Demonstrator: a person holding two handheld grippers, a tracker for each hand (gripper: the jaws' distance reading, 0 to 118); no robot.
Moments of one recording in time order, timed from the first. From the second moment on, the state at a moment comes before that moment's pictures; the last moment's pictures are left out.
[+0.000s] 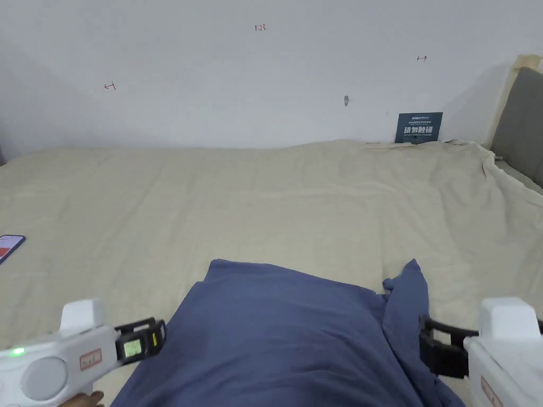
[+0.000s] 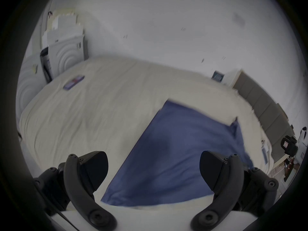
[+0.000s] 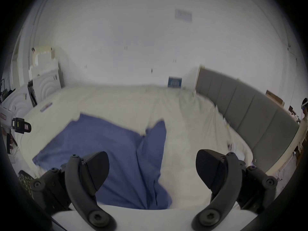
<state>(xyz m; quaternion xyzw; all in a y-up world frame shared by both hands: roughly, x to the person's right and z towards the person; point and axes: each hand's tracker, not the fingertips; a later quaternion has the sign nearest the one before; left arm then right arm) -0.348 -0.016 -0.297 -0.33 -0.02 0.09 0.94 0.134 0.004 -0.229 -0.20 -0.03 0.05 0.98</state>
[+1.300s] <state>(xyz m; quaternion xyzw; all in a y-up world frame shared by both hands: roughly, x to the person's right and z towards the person) -0.266 -0.079 -0.603 -0.44 -0.08 -0.02 0.90 0.163 -0.008 -0.306 -0.15 -0.08 0.03 0.98</state>
